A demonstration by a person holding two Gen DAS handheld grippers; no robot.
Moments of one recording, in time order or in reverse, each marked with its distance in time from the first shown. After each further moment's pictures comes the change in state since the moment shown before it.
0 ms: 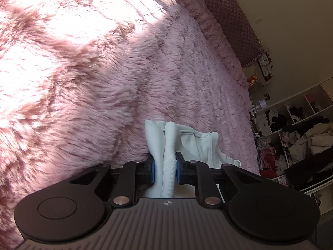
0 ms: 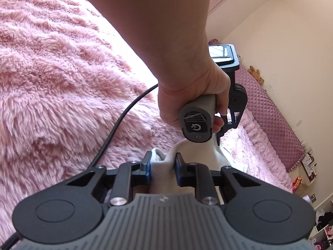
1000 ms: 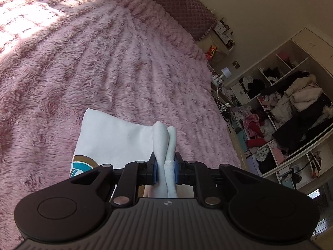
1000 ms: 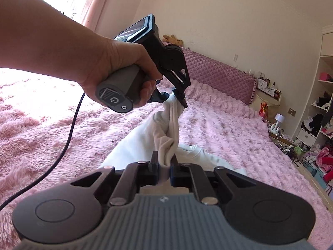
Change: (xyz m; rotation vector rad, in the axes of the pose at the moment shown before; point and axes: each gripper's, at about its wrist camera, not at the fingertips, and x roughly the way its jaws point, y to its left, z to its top) left arm 0.057 -0.227 -0.064 0.276 0.057 -0.076; right arm -0.111 -0.189 -0.099 0.564 0.045 -0.232
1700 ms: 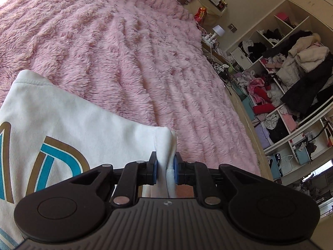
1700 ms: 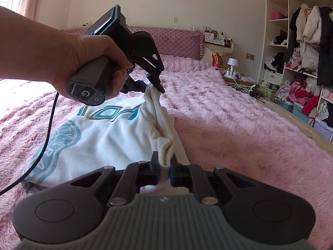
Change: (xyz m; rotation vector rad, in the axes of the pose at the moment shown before) left arm 0.144 -0.108 -0.081 0.101 0.113 0.067; right arm -0.009 -0.170 -0.111 0.303 0.132 -0.156
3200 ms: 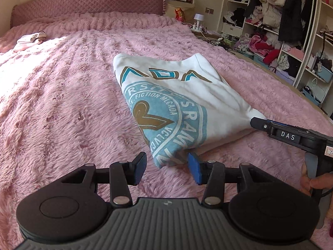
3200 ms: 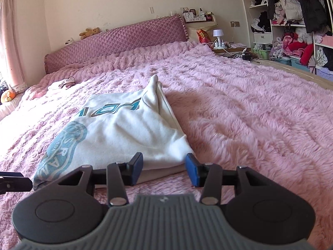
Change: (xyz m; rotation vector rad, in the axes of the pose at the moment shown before) left arm -0.201 0.050 -0.205 0.487 -0.096 0.252; right arm -0.008 -0.027 -0.032 0.270 0.058 0.068
